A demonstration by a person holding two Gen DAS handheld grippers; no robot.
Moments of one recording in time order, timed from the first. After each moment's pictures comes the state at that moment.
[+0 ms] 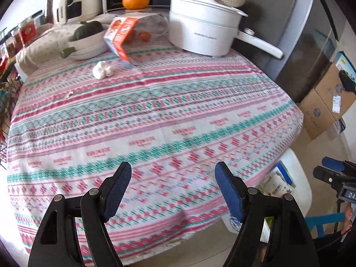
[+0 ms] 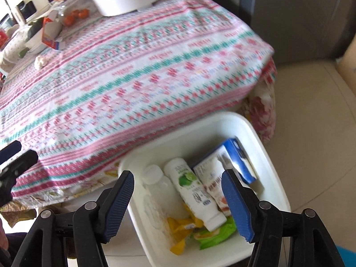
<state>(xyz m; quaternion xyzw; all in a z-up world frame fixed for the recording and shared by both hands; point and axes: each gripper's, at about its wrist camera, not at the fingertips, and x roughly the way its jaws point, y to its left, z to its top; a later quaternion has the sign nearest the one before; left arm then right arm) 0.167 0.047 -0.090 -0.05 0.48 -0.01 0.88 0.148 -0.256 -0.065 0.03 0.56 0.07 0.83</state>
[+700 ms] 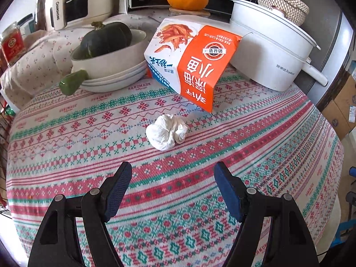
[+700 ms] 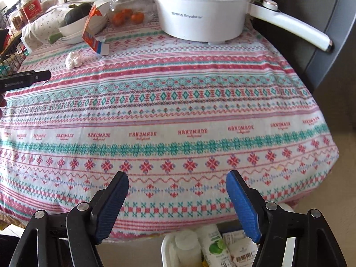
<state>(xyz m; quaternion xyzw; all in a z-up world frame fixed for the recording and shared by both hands) 0.343 0.194 -0.127 -0.02 0.47 -0.02 0.88 0.228 -0.146 -0.064 -0.07 0.50 0.15 0.85</state>
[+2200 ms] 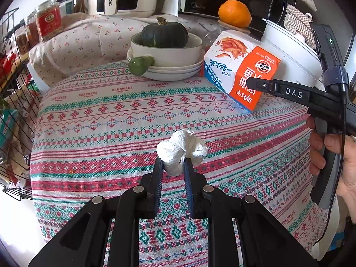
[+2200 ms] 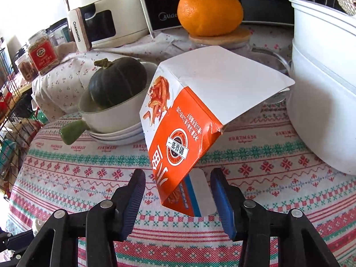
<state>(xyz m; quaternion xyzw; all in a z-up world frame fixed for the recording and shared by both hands) 0.289 0.272 -0.113 -0.06 0.46 0.03 0.89 0.417 0.100 -0.095 0.00 0.40 0.23 0.89</state>
